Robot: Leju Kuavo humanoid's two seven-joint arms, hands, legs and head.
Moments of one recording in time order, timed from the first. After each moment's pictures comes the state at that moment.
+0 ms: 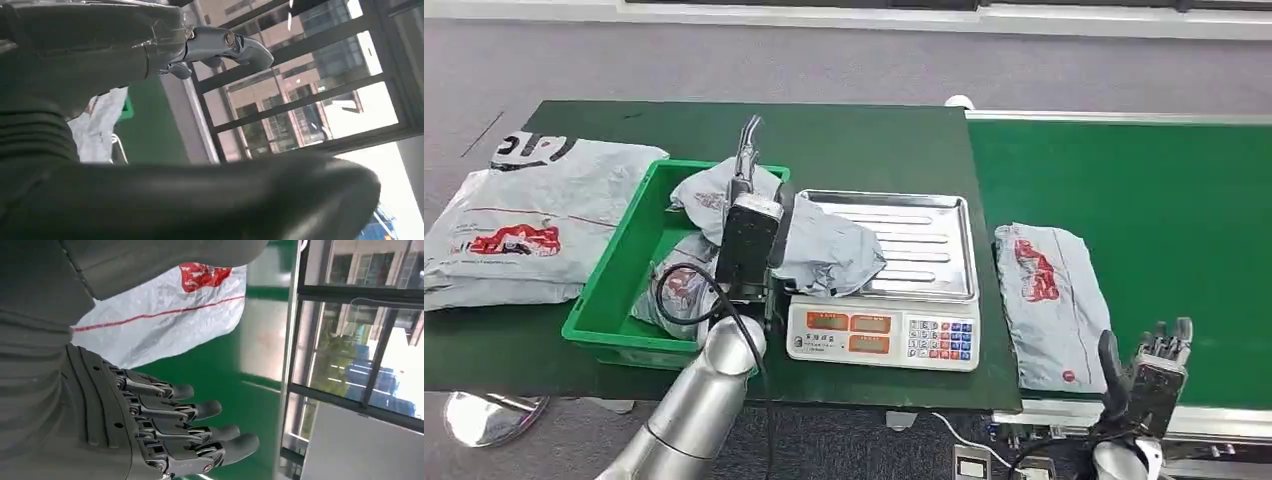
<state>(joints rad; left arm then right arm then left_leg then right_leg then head) -0.51 -0.30 -0.41 -1.11 -0.35 0.48 -0.32 -0.03 0.14 -0.41 -1.27 0.14 -0.45 -0.56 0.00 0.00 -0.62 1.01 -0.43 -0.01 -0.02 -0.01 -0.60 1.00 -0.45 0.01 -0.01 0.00</state>
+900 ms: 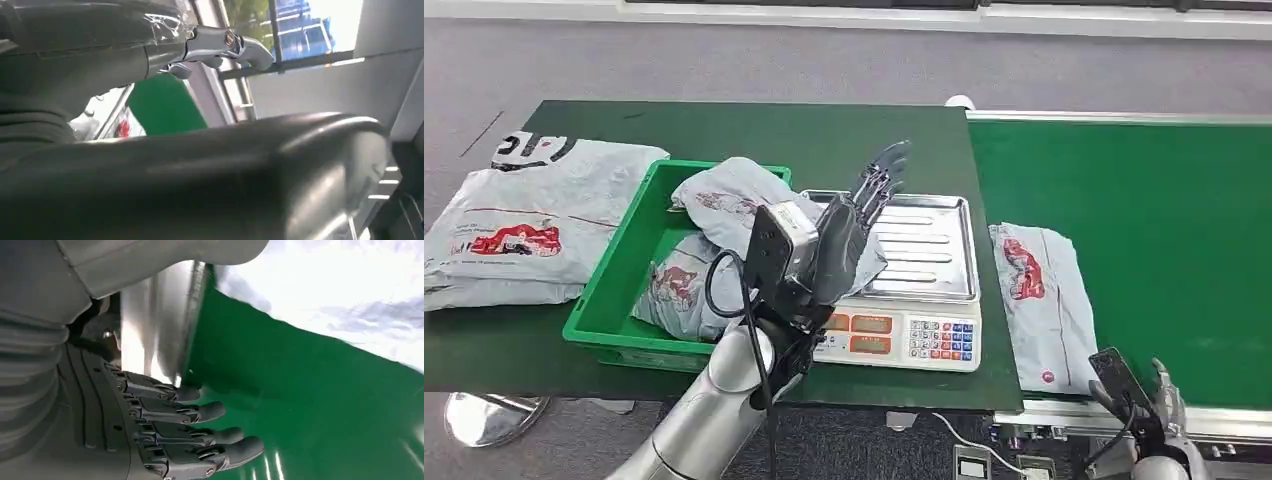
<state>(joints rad) -0.51 -0.29 -0.63 -1.27 0.15 -0.02 -0.26 -0.07 -0.09 -0.47 -1.05 0.82 -0.16 0.01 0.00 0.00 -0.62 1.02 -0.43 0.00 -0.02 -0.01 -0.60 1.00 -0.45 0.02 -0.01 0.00</state>
